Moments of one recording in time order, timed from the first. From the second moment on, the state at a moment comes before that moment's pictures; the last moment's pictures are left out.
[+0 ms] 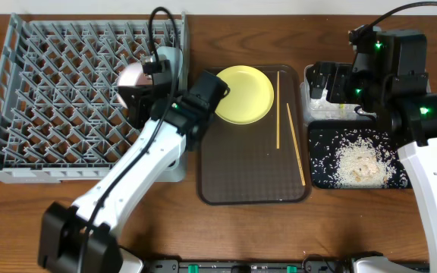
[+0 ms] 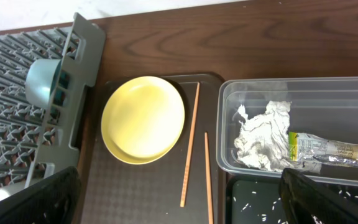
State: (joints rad) left arm -0.50 1.63 1.30 -0.97 -1.42 -0.58; right arm 0.15 1.39 1.49 -0.87 -0.16 0.26
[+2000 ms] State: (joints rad) left arm -0.46 1.86 1.18 -0.78 -1.49 -0.70; right arm 0.15 1.39 1.49 -0.87 -0.16 0.26
